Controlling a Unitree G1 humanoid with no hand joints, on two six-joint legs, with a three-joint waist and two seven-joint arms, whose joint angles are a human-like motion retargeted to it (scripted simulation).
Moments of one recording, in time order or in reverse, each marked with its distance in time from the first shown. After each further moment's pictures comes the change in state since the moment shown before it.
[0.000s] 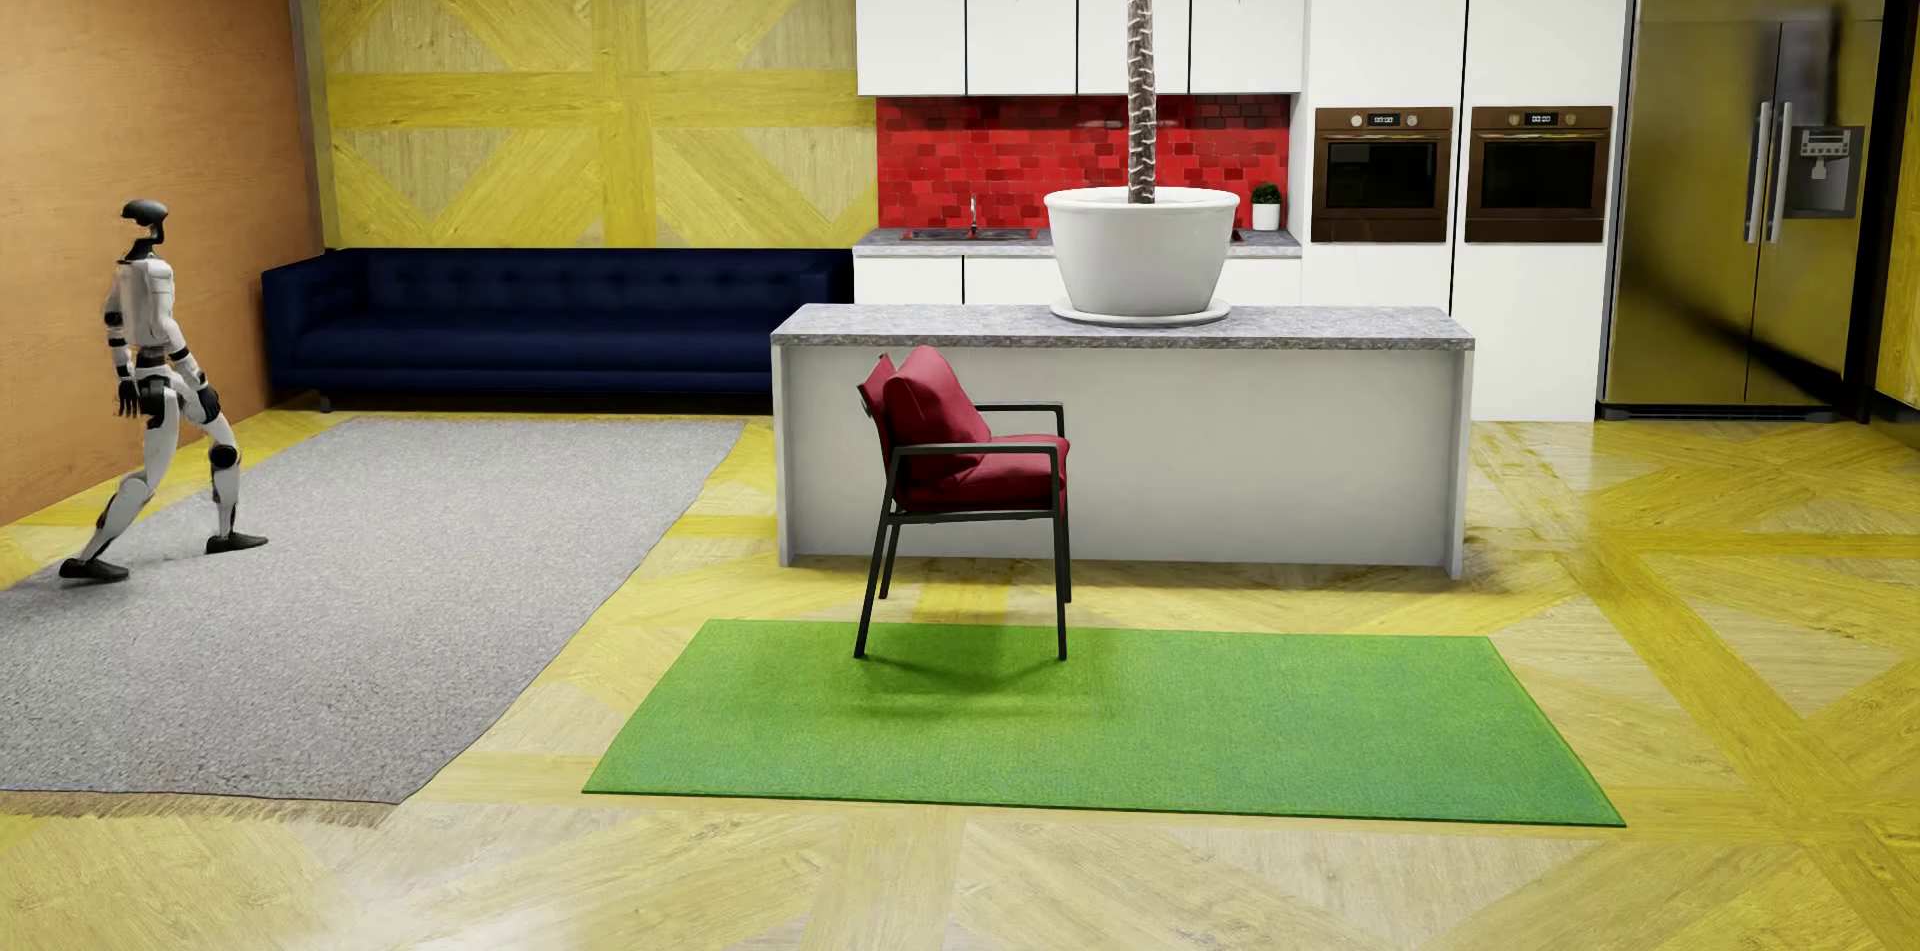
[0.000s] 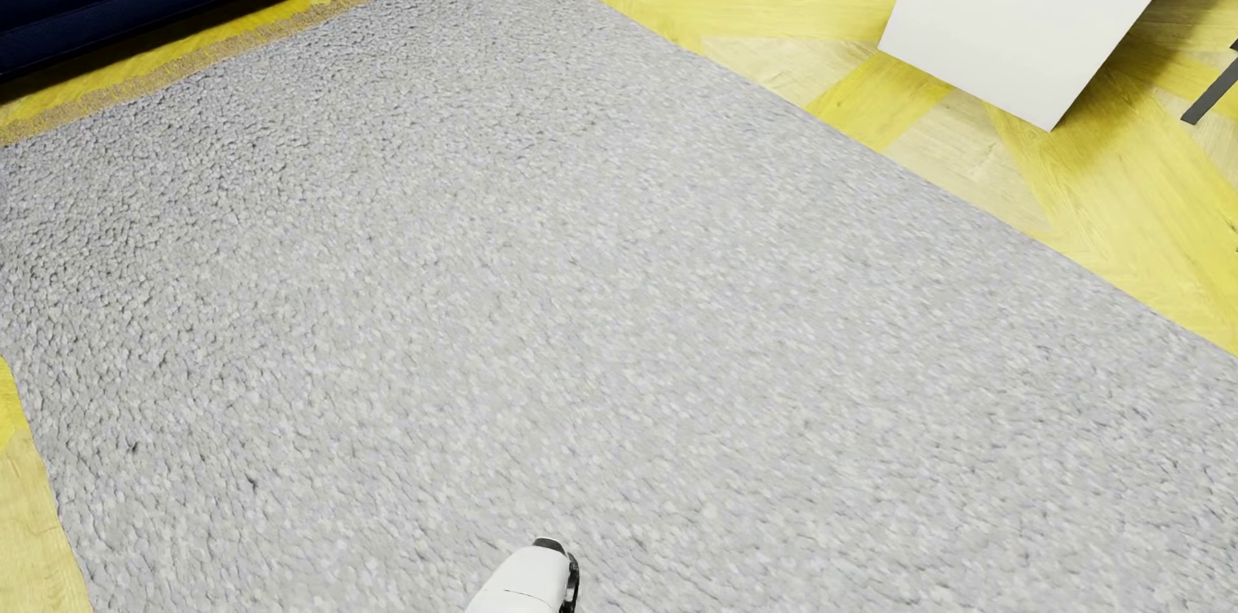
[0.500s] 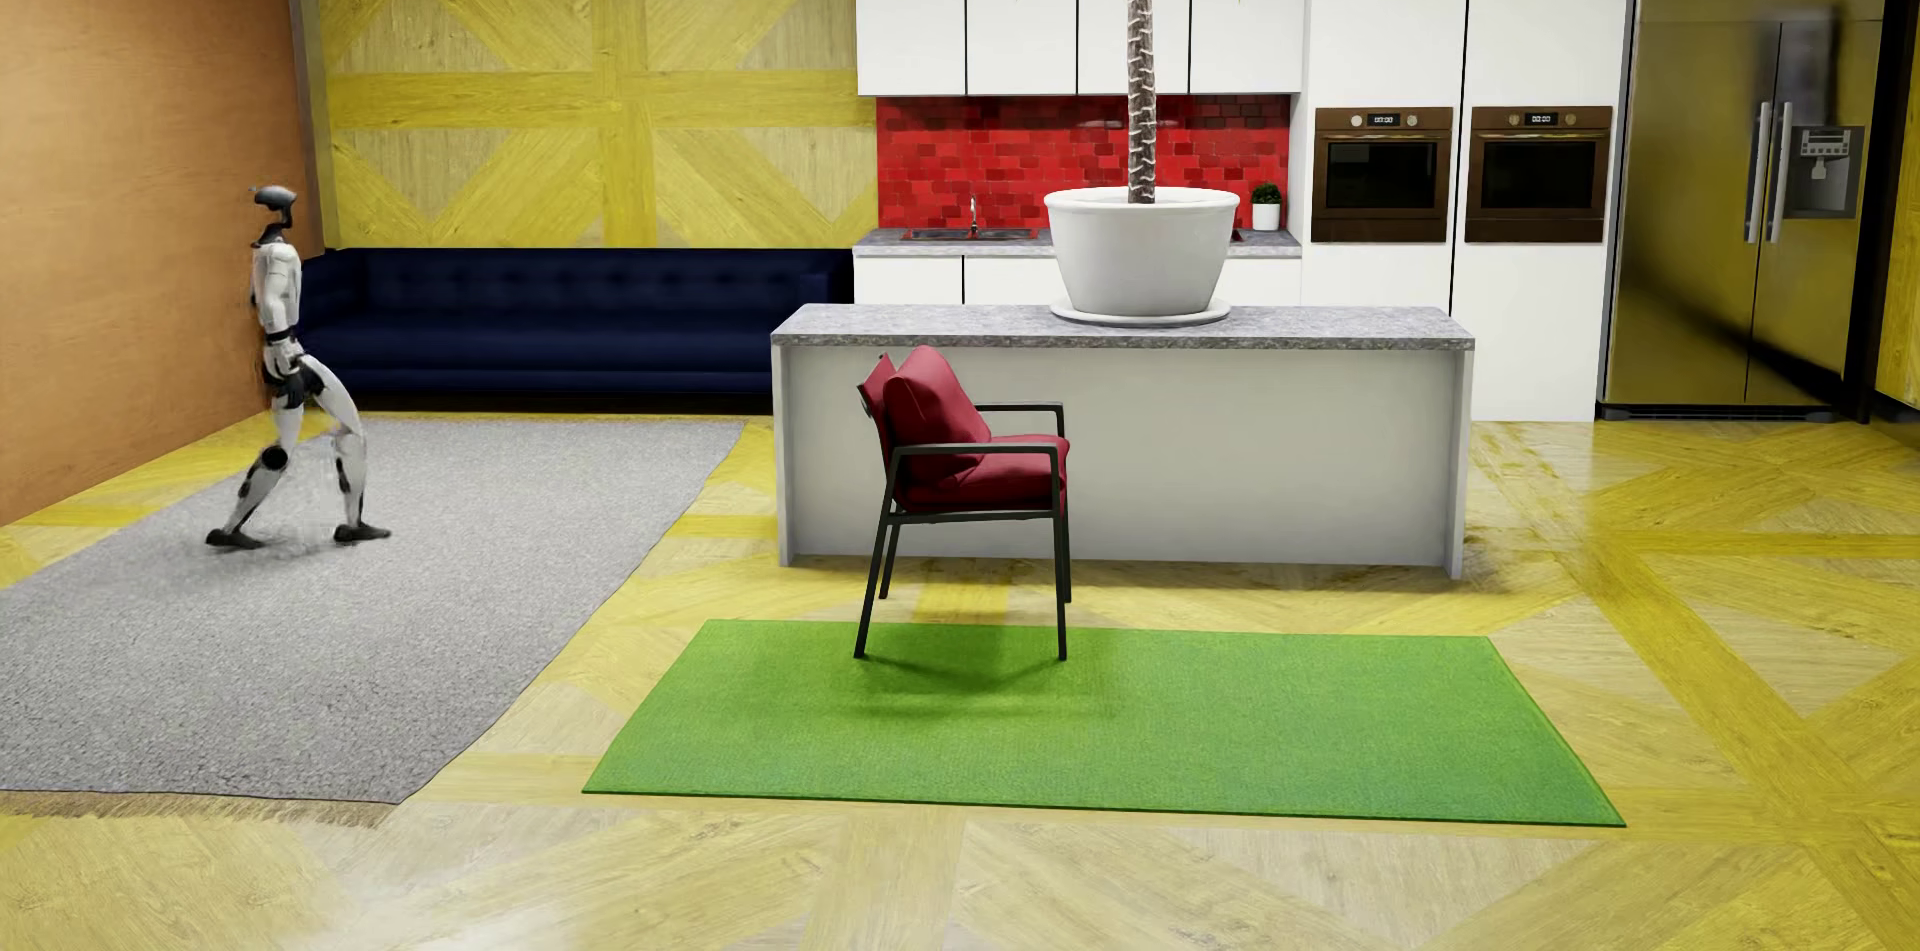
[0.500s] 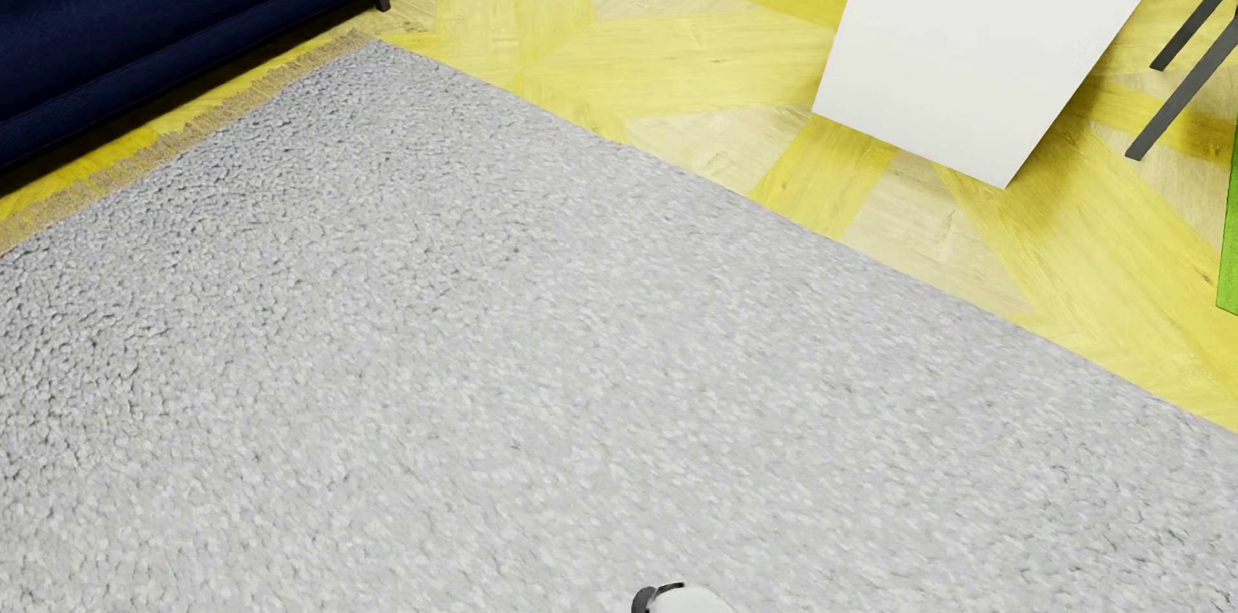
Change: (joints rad) body 0.766 -0.762 -0.388 -0.087 -0.045 0.037 0.000 0.000 0.013 -0.189 0.142 -0.135 0.254 -0.238 0.576 0.038 -0.018 0.000 0.000 0.004 0.021 -0.220 0.017 0.000 0.000 0.000 0.000 0.000 0.000
